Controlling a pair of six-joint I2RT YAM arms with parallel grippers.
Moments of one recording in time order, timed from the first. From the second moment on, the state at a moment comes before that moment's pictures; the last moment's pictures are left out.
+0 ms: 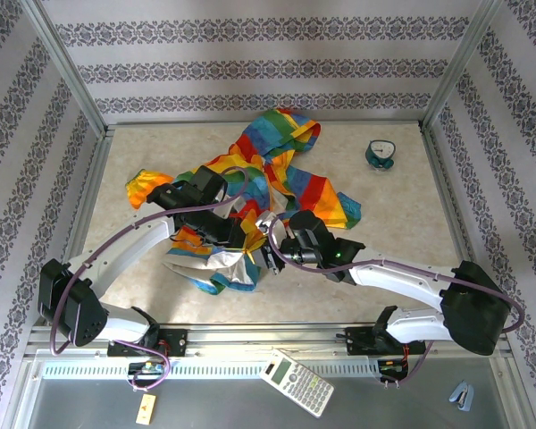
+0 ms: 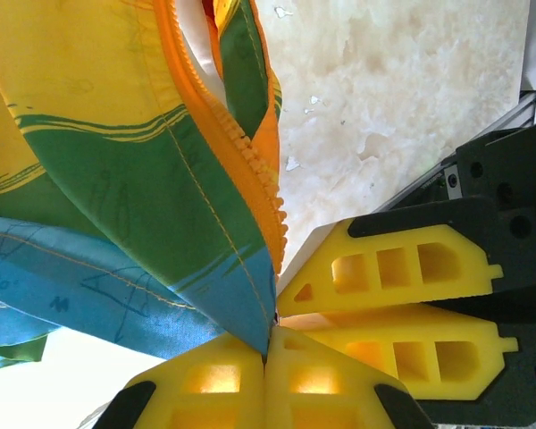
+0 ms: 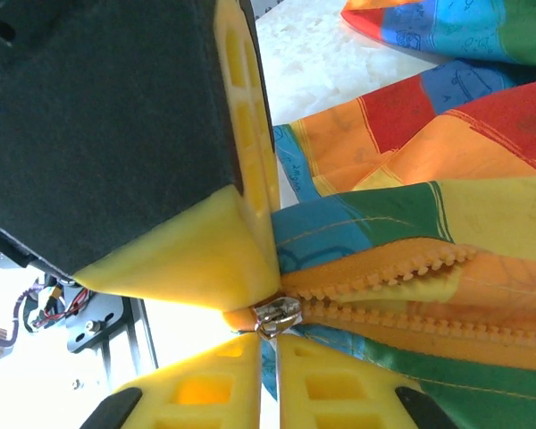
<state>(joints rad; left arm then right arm) -0.55 1.39 1.20 -1.01 0.58 -0.43 0.89 1.27 0.68 0.09 -0.40 0.27</state>
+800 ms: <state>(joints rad) -0.55 1.38 1.20 -1.03 0.58 -0.43 0.89 1.32 0.66 0.16 -0.38 0.13</state>
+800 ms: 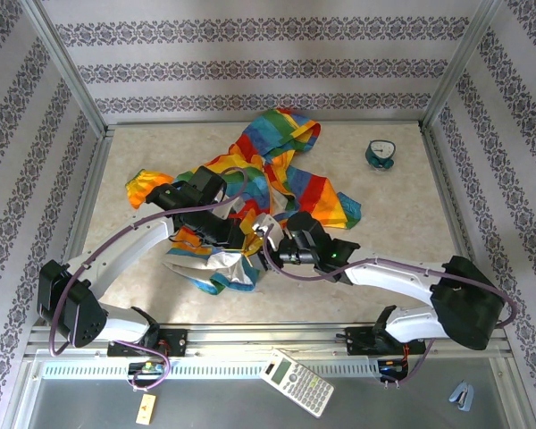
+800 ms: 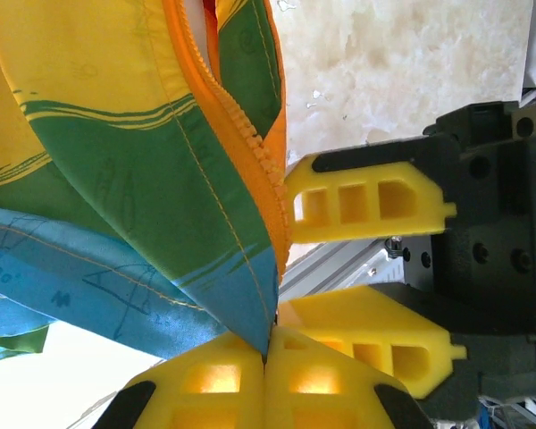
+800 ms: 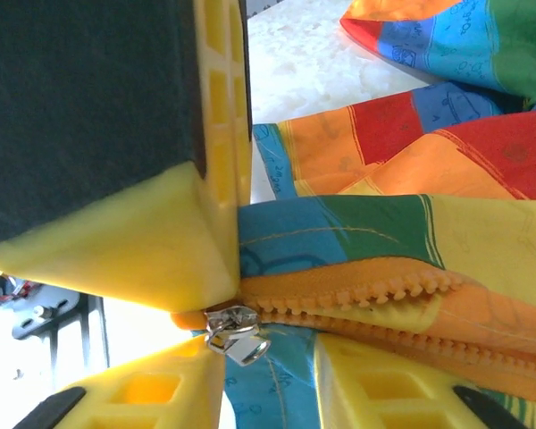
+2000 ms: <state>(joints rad) -0.55 1.34 1.18 -1.06 0.57 -0.37 0.87 1.28 0.66 0.12 -0.26 0.16</state>
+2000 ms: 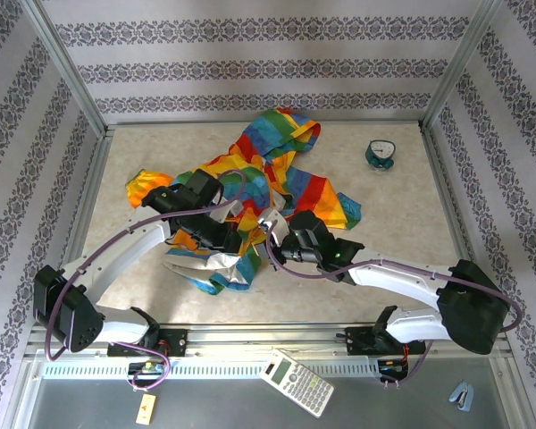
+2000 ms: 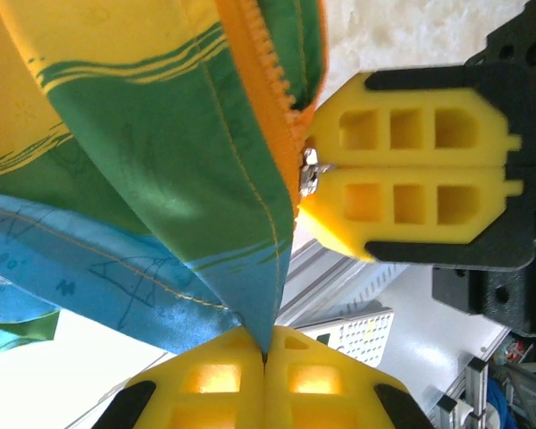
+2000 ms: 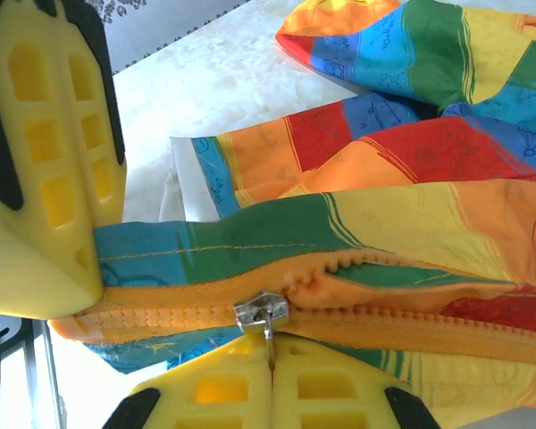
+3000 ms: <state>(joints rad) -0.54 1.15 1.14 -1.25 0.45 -0.27 0.60 1.31 0.77 -0.03 -0.23 0.12</state>
